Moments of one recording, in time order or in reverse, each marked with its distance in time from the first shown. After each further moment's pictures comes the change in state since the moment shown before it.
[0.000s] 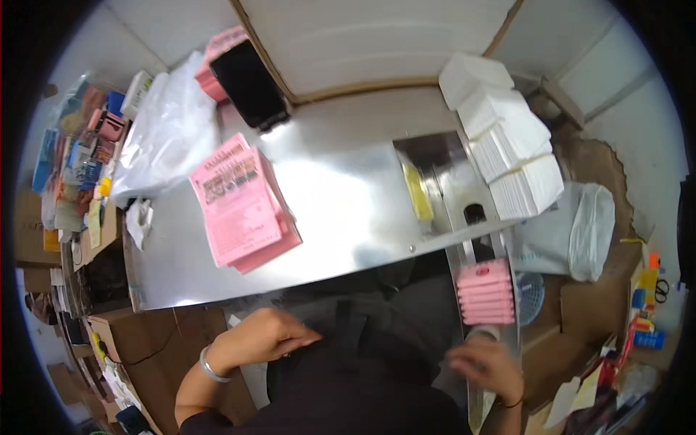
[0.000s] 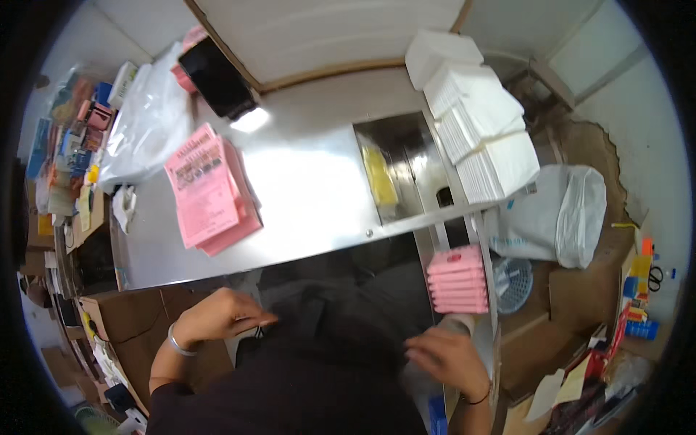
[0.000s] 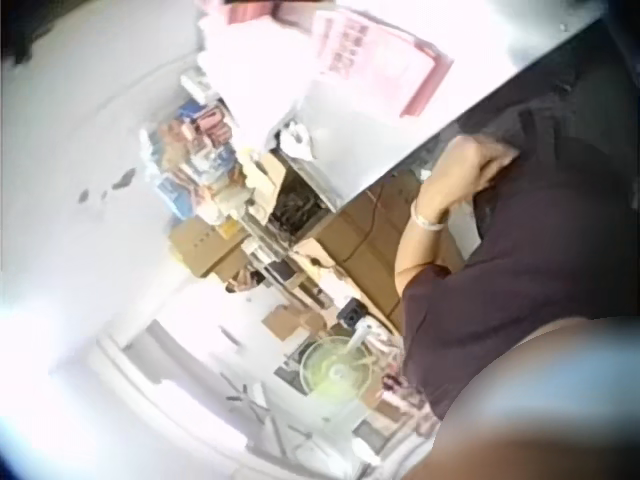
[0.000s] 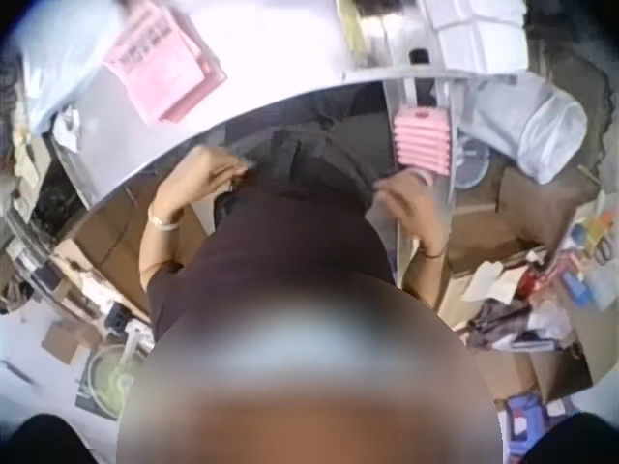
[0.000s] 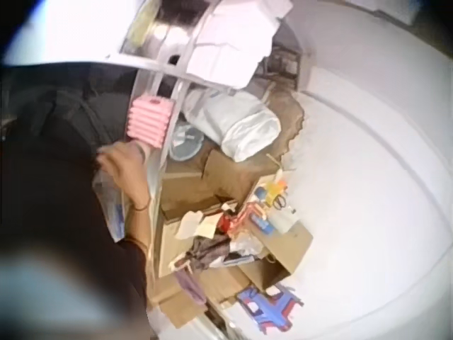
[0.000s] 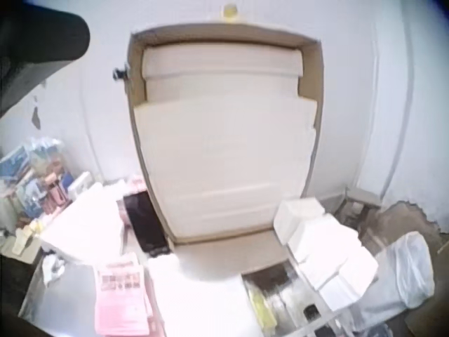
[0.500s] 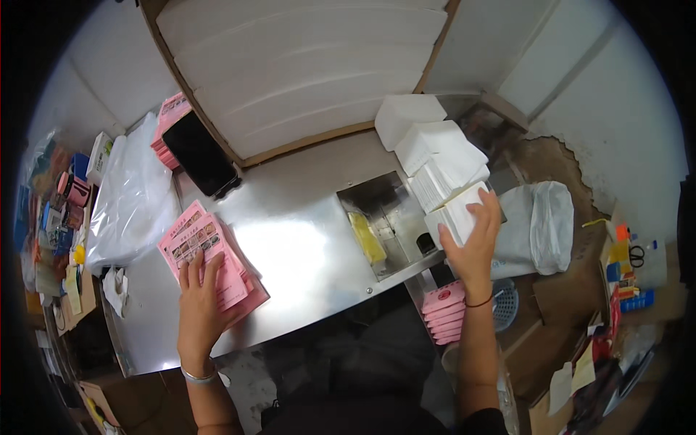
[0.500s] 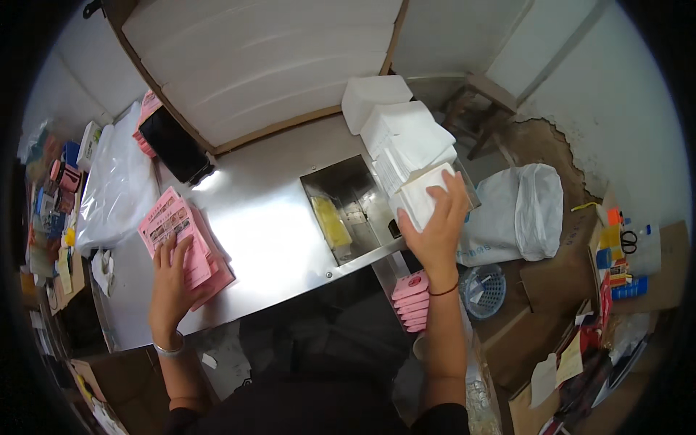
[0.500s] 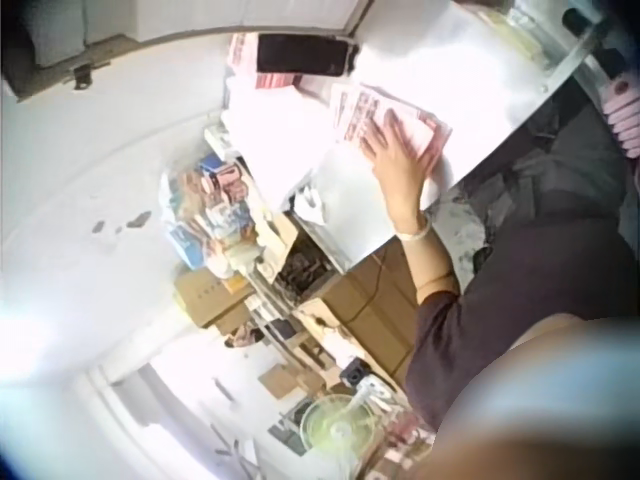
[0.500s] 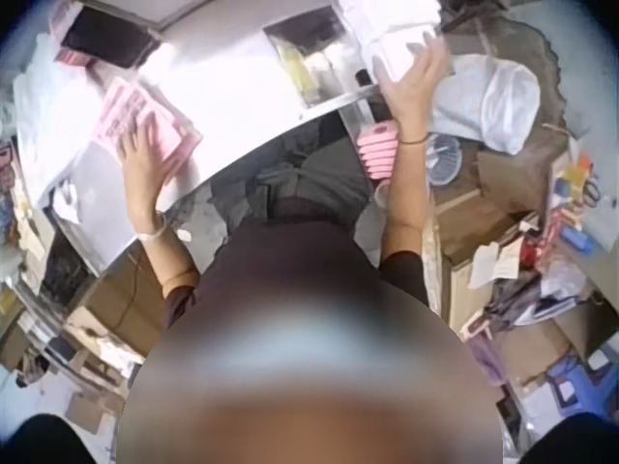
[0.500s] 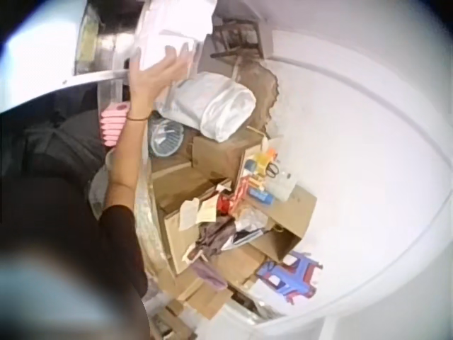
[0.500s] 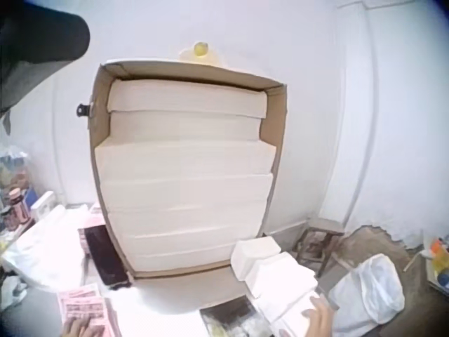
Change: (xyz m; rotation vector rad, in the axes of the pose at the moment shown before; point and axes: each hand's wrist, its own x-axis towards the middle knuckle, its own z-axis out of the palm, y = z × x) left_hand 0.033 -0.031 -0.065 0.636 0.703 -0.446; right_hand 0.161 0.057 -0.070 -0.607 1.131 -0.282
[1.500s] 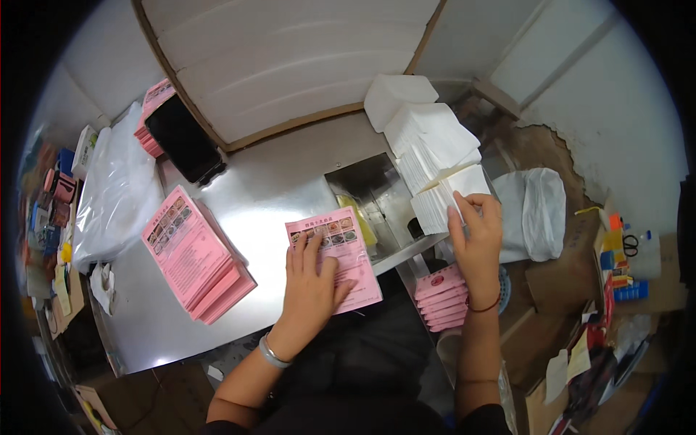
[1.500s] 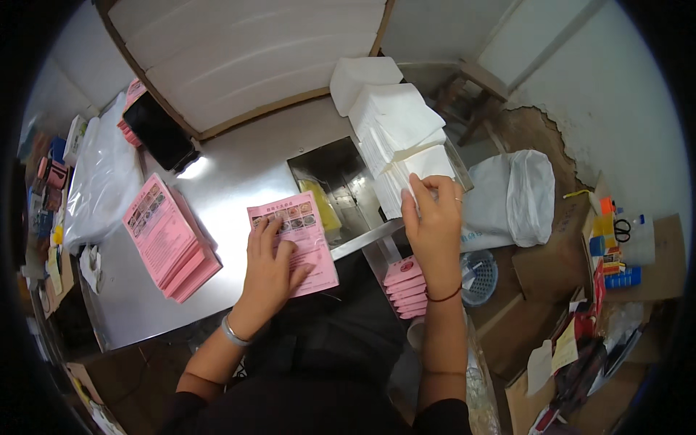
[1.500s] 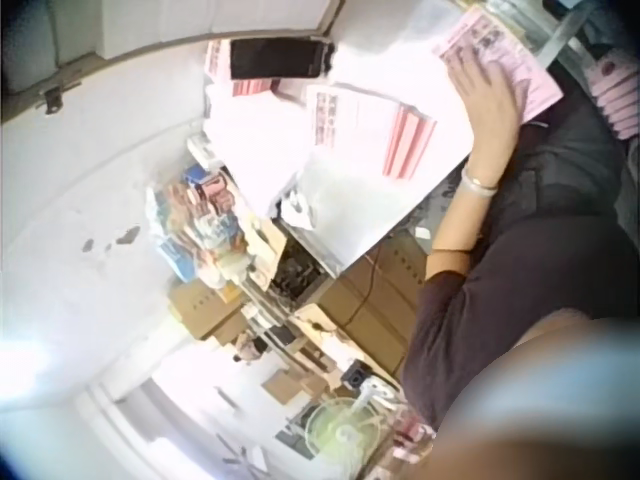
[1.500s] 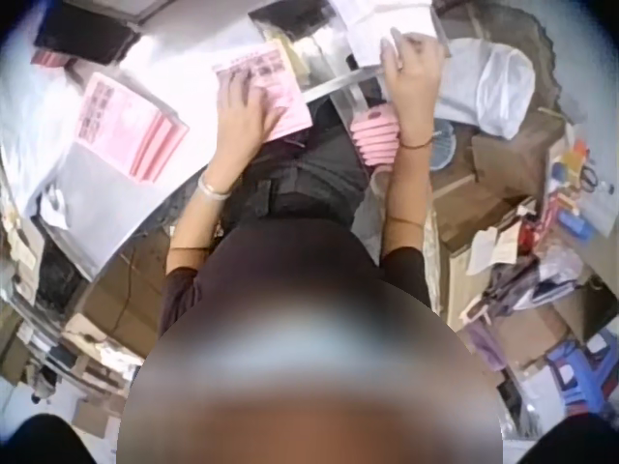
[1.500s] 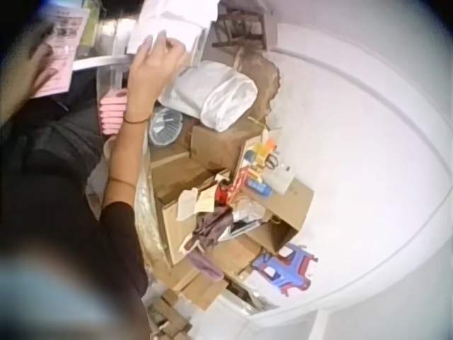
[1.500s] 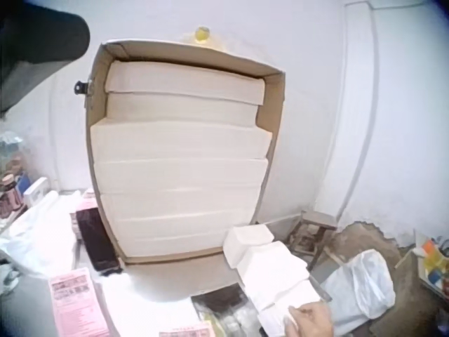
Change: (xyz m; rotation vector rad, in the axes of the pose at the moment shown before) left_hand 0.014 0.128 0.112 -0.314 0.170 0.438; right_hand 0.012 -0.027 -0.030 -0.009 -0.121 0.015
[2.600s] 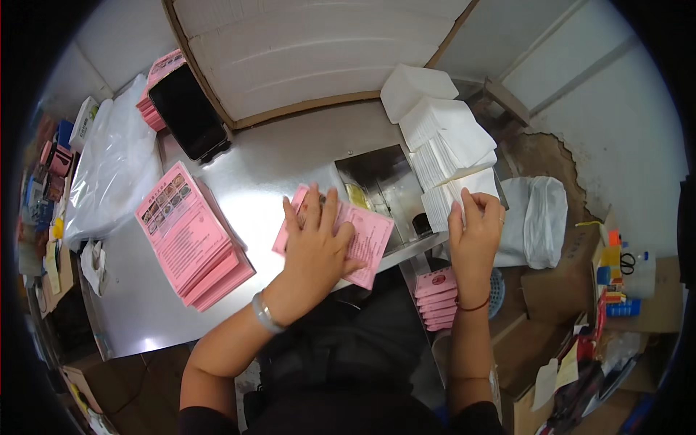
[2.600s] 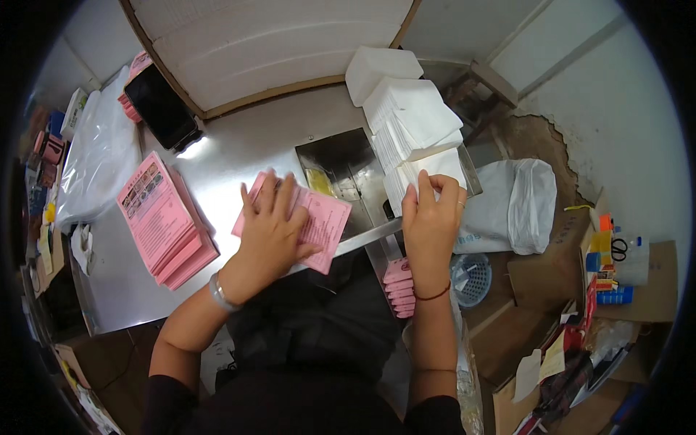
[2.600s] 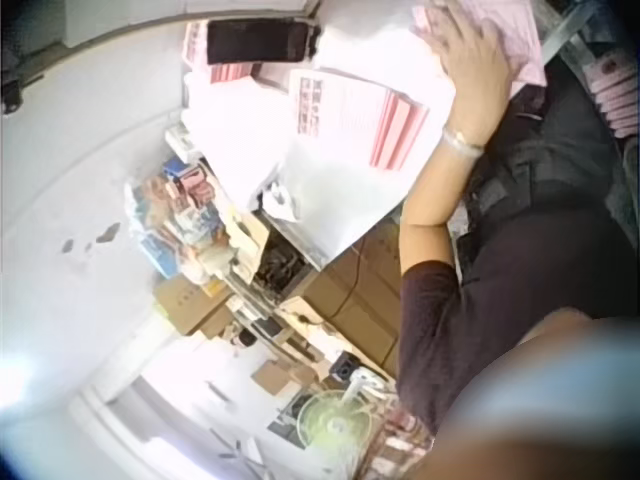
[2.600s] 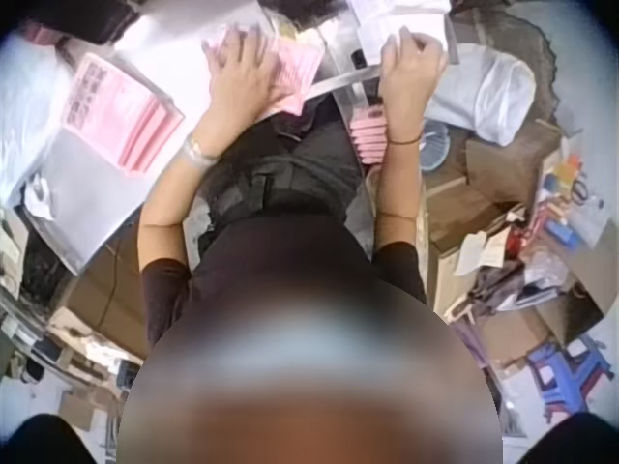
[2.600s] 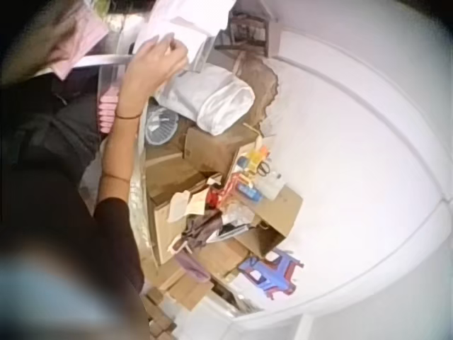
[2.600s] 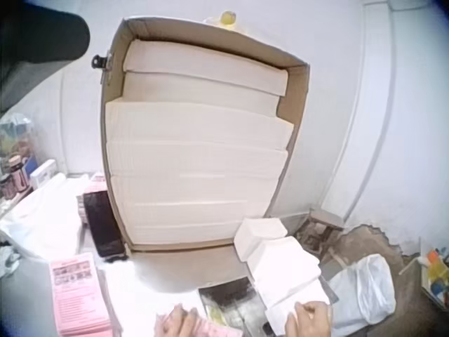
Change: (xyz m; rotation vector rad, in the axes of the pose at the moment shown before) left_hand 0.042 -0.006 -0.020 0.362 -0.187 0.024; right_hand -0.004 -0.014 0.024 -0.166 0.011 0.040
